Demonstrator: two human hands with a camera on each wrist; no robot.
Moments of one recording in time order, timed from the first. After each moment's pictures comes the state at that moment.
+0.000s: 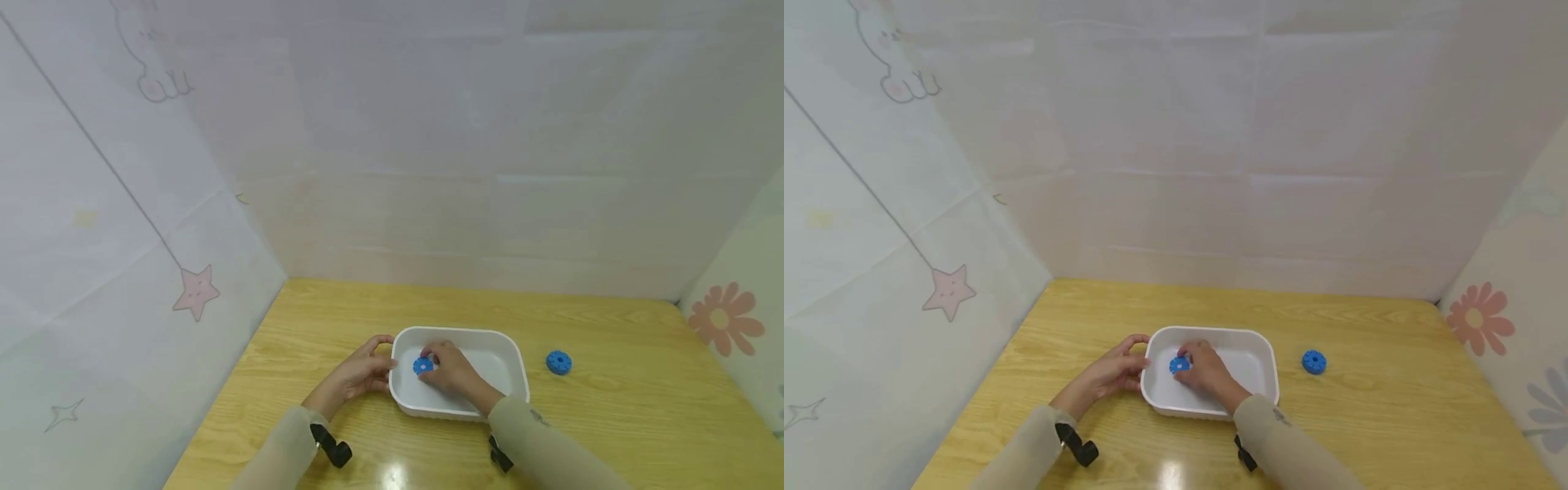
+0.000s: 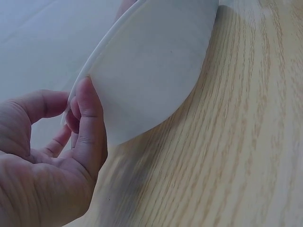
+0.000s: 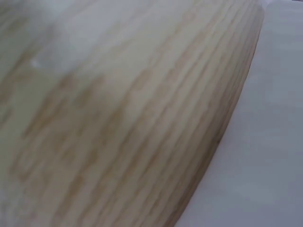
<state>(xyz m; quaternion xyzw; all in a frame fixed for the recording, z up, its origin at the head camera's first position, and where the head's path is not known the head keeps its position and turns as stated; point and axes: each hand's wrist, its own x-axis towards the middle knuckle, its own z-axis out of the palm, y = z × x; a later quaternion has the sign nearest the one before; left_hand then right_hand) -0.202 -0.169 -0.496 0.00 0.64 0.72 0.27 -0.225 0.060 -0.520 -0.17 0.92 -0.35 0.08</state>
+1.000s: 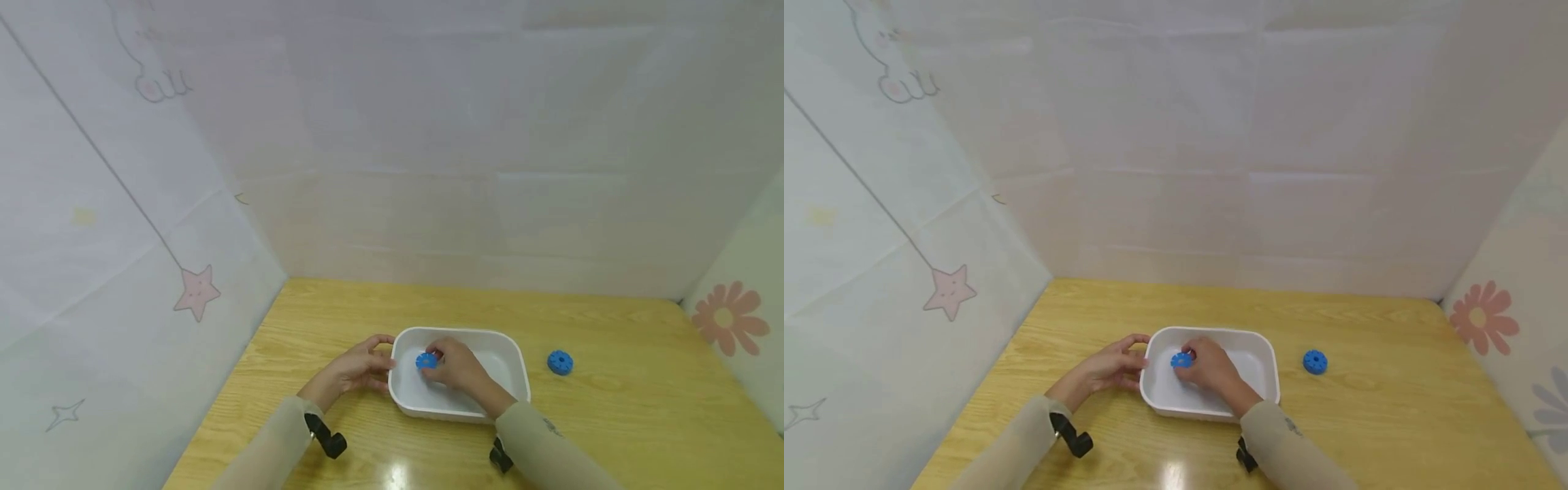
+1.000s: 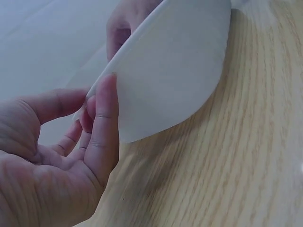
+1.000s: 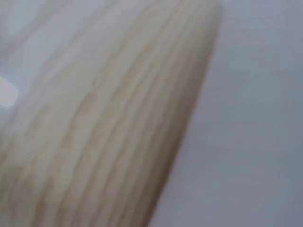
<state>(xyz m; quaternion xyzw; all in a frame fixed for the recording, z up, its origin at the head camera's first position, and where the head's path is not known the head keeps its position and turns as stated) -0.211 -0.176 -0.488 0.01 0.66 0.69 0.30 -0.224 0.072 -0.507 -0.18 0.91 -0.36 0.06</state>
